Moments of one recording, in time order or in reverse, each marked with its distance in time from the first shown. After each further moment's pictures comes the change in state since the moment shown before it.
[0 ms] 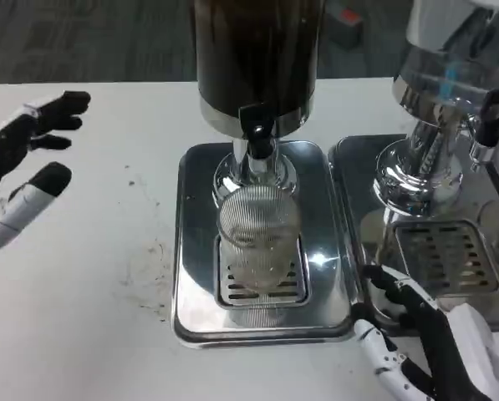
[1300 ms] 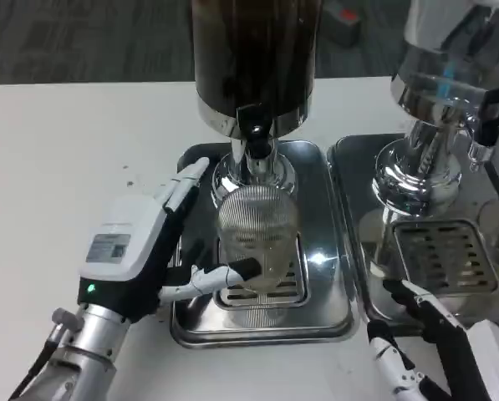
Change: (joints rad) left arm -0.143 -0.218 -0.435 0.177 0.932 0.348 0.901; right arm 0.092 -0.018 -0.027 -0.069 -0.031 0.004 0.007
